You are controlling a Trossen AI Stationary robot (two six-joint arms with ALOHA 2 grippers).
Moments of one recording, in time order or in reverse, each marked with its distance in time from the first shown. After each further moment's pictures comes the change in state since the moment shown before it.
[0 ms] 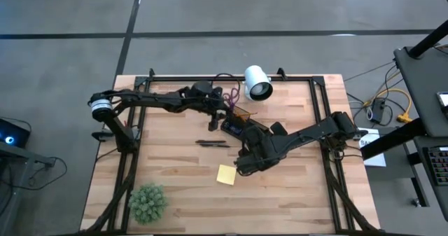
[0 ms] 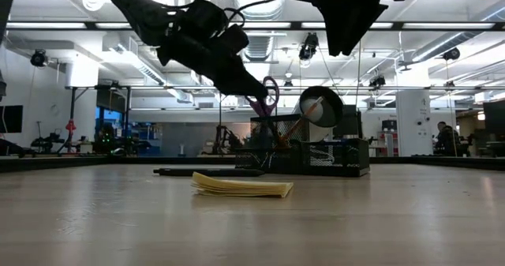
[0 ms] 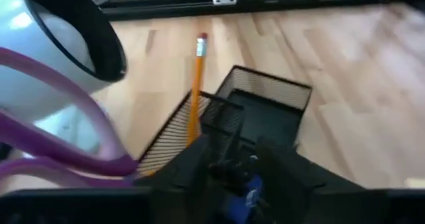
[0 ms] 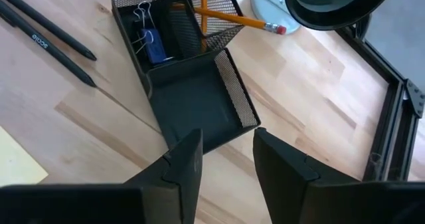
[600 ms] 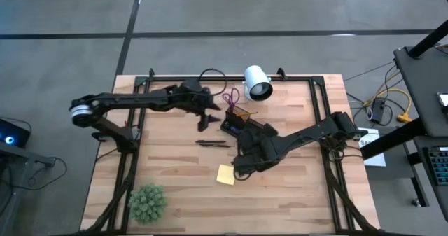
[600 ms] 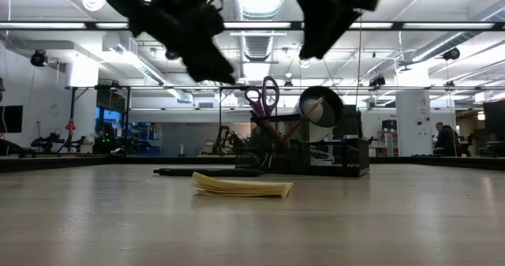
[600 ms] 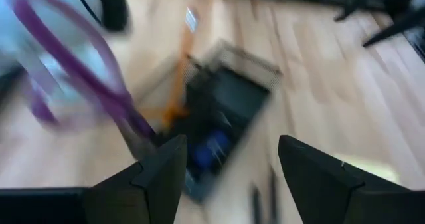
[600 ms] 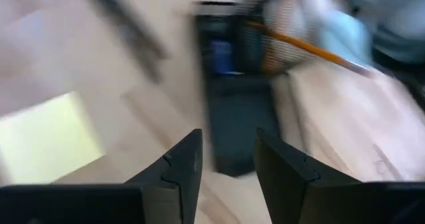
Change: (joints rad) left arm -0.020 -0.227 -0.024 -0.312 -0.044 -0.152; right arm 0.002 0.000 -0.016 0.217 -0.025 -0.273
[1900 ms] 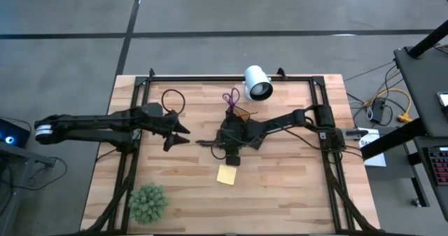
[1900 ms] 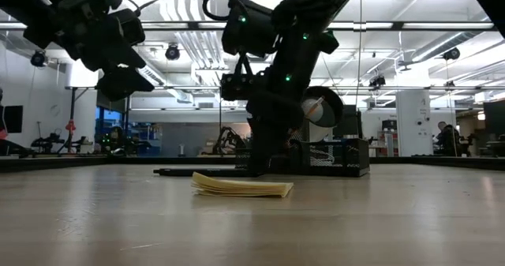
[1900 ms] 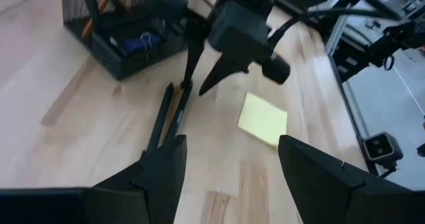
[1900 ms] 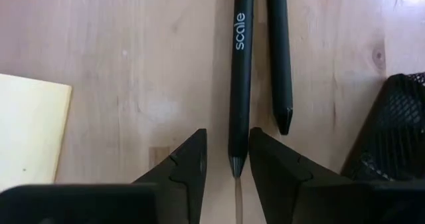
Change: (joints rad) left arm -0.120 -0.657 -0.551 -0.010 0.016 -0.427; right arm -0.303 0.164 -0.331 0.864 -0.543 -0.944
